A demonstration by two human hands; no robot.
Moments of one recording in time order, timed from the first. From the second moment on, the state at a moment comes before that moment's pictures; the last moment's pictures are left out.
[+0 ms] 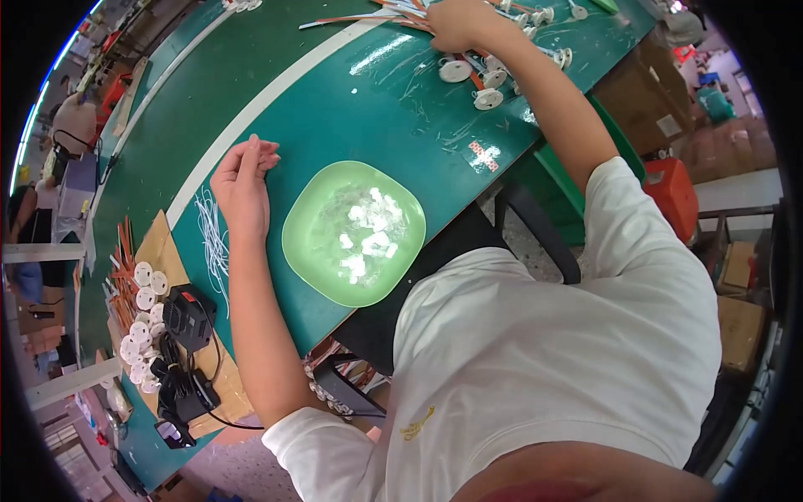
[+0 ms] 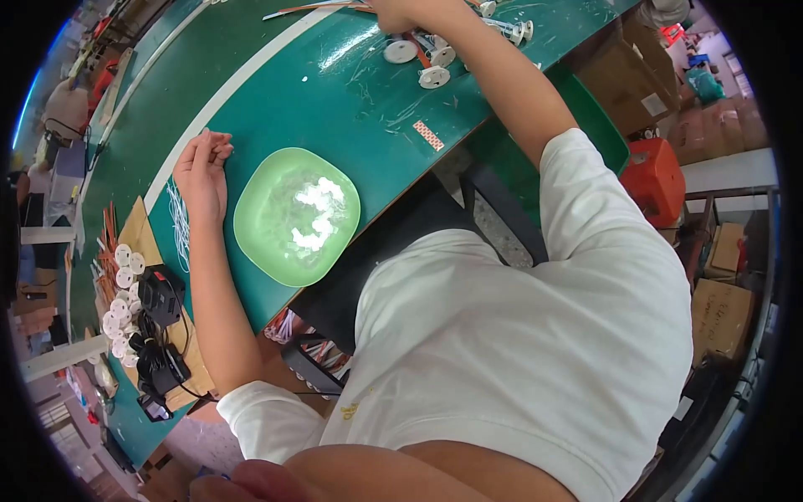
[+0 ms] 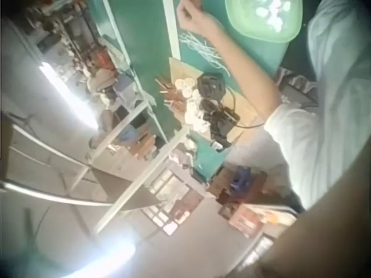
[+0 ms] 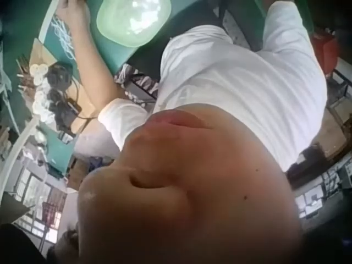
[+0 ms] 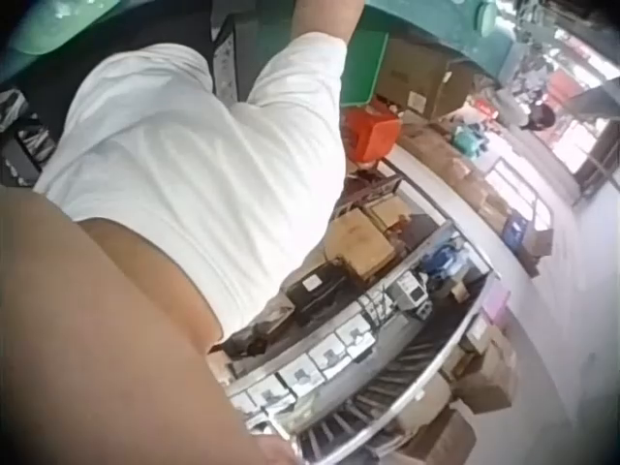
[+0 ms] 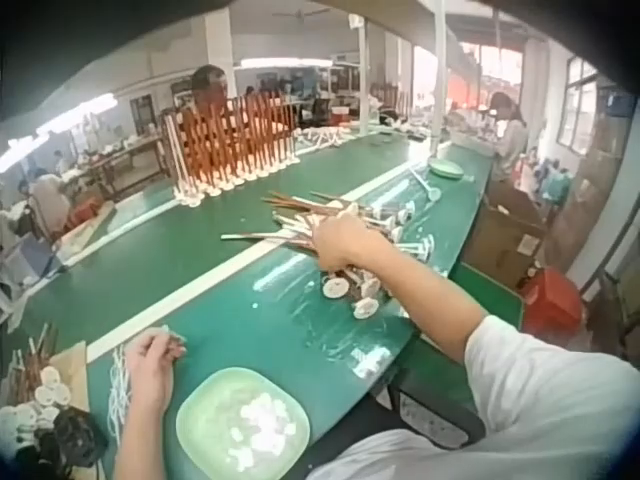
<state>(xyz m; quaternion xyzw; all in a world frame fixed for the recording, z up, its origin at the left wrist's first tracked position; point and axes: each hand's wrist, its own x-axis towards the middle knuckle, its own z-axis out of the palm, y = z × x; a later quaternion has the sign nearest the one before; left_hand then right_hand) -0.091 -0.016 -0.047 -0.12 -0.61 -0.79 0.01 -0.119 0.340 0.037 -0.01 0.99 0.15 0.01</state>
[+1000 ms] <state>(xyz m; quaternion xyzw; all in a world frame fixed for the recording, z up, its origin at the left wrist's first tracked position) -0.050 -0.014 -0.002 -0.15 -0.52 -0.83 -0.10 -0.088 0.180 0.022 -0.26 0.73 -0.63 -0.02</state>
